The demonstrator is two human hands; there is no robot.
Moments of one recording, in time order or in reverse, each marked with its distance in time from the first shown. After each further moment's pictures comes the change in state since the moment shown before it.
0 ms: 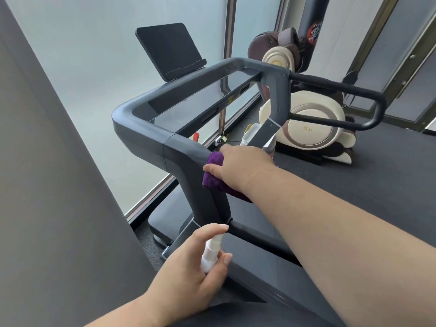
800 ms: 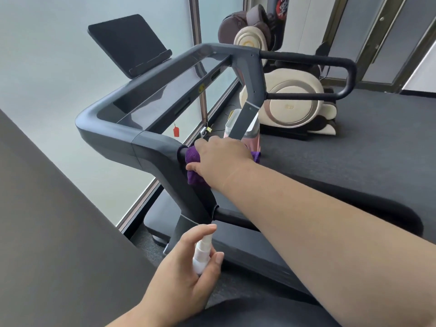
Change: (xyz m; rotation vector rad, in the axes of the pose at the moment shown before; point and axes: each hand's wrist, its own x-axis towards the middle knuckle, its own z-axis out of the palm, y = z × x) left_hand -0.013 0.007 0.020 0.010 -0.024 0.035; right_hand -0.028 0.009 0.007 -0.003 0.145 -0.042
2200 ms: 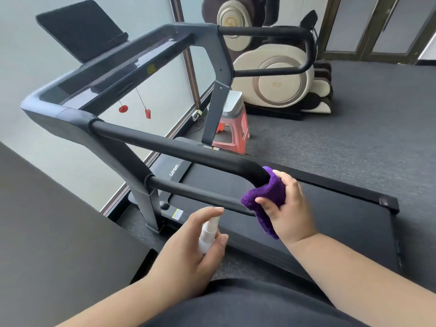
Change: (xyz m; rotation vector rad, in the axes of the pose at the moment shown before) left_hand -0.023 0.173 0.206 0.082 -0.114 -0.052; right_hand -0.314 0.273 0.108 0.991 0.409 0.345
